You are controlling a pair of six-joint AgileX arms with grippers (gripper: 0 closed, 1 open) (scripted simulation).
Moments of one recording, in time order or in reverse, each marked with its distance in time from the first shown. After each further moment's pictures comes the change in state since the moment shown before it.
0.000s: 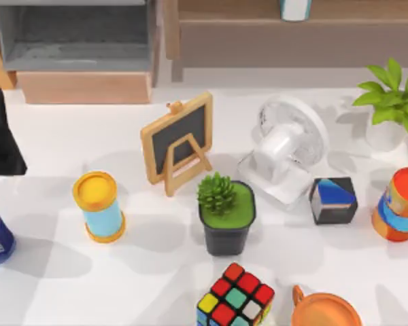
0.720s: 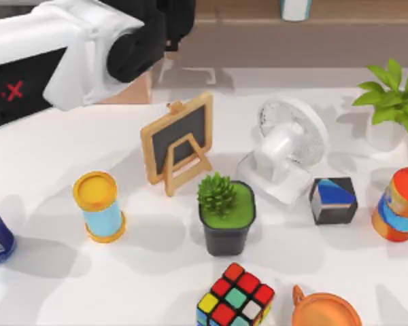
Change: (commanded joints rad) left arm -0.430 1.237 0.999 0.238 -0.408 0.007; right arm 0.000 0.000 0.000 0.000 0.000 0.000
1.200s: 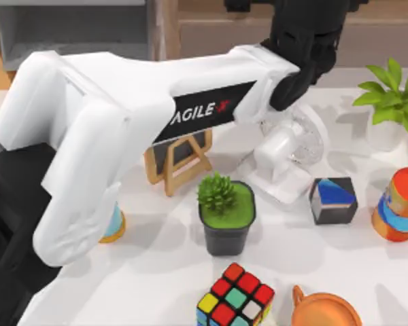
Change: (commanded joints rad) left arm -0.153 0.644 0.550 0.131 -0.180 0.007; right arm 0.000 0.000 0.000 0.000 0.000 0.000
